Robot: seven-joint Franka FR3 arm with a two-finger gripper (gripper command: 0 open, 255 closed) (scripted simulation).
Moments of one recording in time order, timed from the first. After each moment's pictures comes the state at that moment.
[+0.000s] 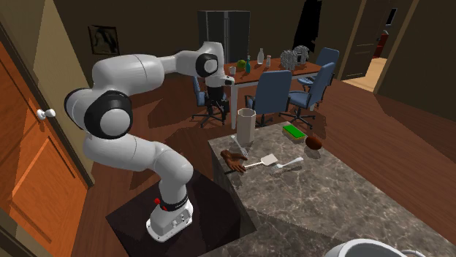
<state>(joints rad) 0.00 -0.74 0.07 -2.40 -0.01 1.63 0.11</state>
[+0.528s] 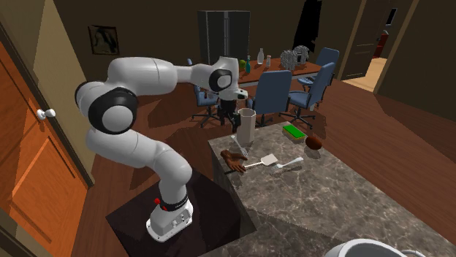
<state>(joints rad) -0.08 -0.67 -0.01 -2.49 -0.05 1.78 0.11</state>
